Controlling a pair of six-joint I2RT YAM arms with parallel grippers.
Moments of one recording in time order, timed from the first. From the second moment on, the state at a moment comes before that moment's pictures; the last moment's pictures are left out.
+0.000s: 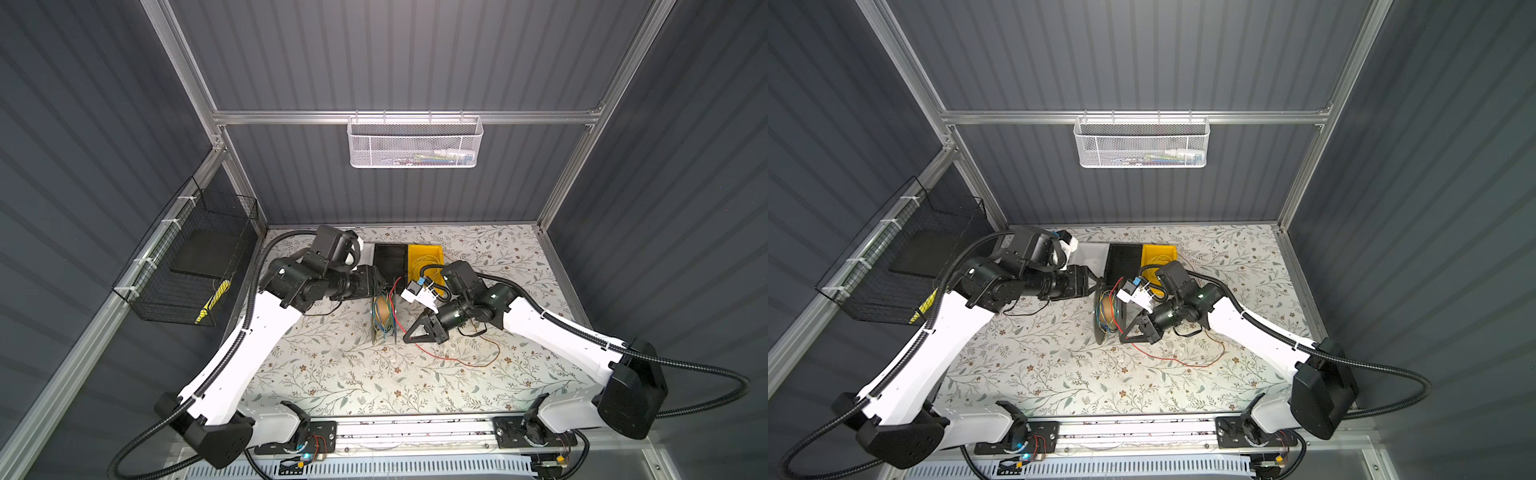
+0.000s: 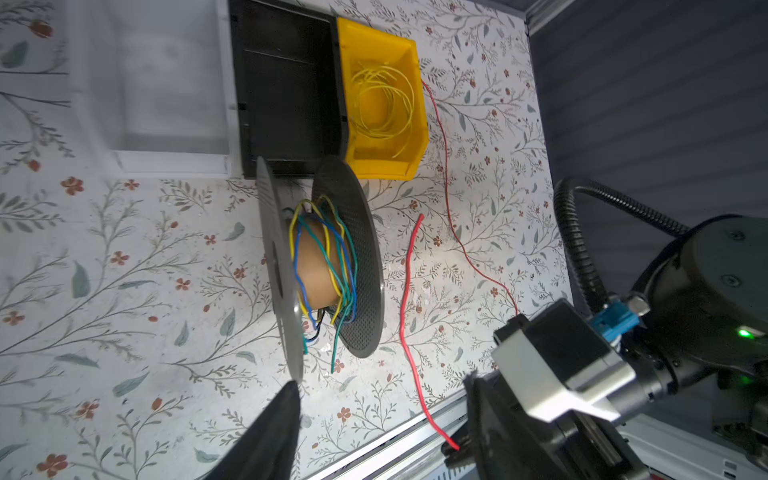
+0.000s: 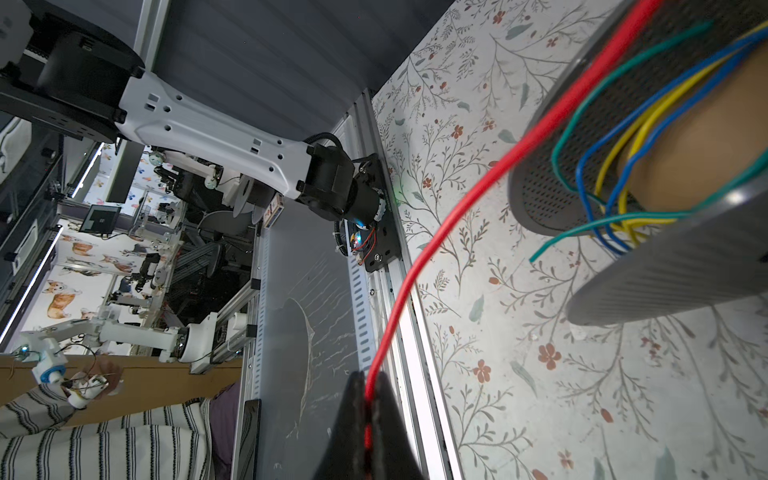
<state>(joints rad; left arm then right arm) -0.60 1.32 1.57 -1.12 0.22 -0.53 0.72 1.42 1.11 -0.58 -1.00 0.11</state>
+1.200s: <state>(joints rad) -0.56 1.36 1.38 -0.94 0.33 -0.54 0.75 1.51 1.15 -0.53 -1.10 0.11</state>
